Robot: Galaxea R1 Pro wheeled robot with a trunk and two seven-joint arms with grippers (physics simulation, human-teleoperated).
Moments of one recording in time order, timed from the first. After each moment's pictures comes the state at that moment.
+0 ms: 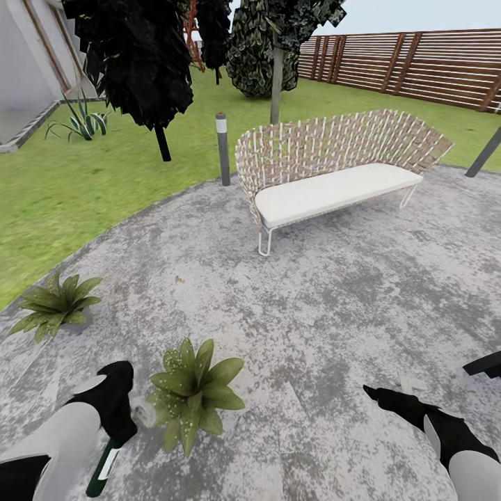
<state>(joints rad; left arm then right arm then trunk) -0.80 0.13 0.11 -0.41 -1.37 0.76 -1.15 -0.66 -0.22 -0.72 -0.39 0.42 0.11 0.53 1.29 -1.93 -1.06</state>
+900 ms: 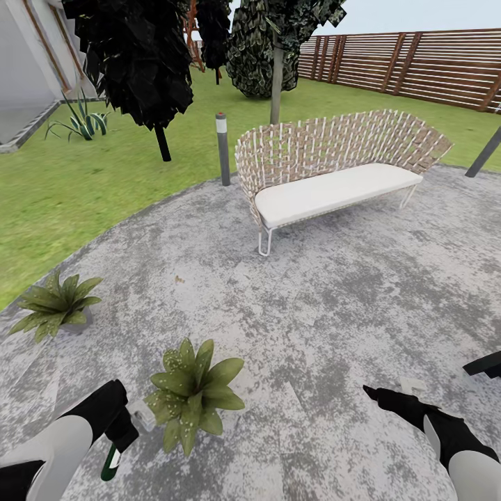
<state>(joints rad) -0.78 0.16 0.12 -0.27 -1.06 0.56 -0.73 -0.66 -0.22 -0.72 -0.39 0.42 0.11 0.53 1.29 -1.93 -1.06</state>
